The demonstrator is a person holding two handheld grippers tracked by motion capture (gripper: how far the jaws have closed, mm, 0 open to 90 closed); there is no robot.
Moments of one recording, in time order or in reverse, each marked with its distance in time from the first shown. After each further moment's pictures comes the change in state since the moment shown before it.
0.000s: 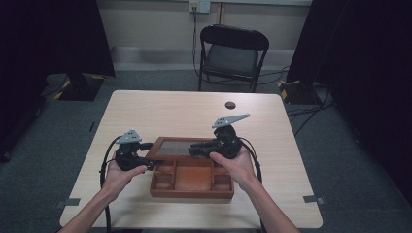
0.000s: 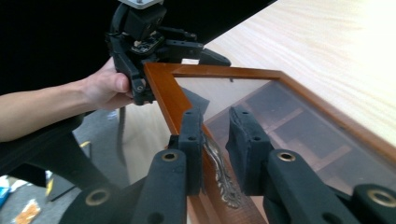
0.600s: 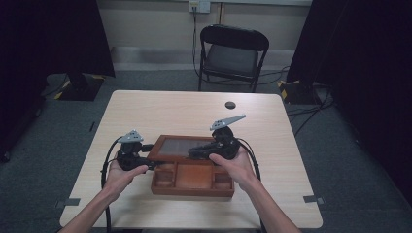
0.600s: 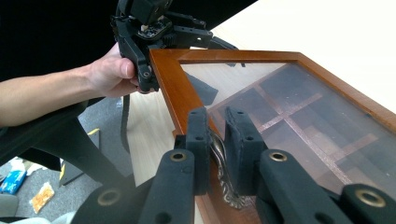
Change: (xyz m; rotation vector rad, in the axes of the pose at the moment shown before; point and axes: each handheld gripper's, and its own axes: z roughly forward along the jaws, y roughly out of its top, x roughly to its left) left arm 0.004 -0.003 0.006 0.022 -0.011 -0.030; right arm -0.009 -0.006 0.008 0.046 0.042 0.000
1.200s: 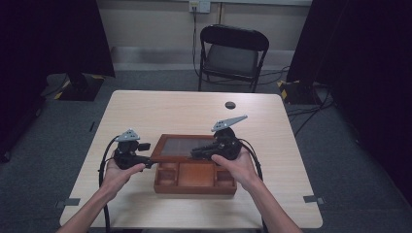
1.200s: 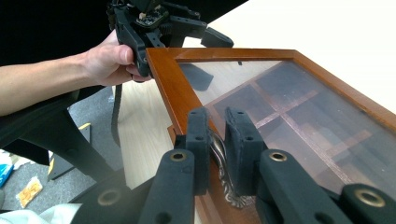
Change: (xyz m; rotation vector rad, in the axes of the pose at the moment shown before) left arm 0.014 -0.005 -0.005 0.002 0.037 -0.028; right arm -0.001 -0.003 -0.003 0.011 -0.029 -0.032
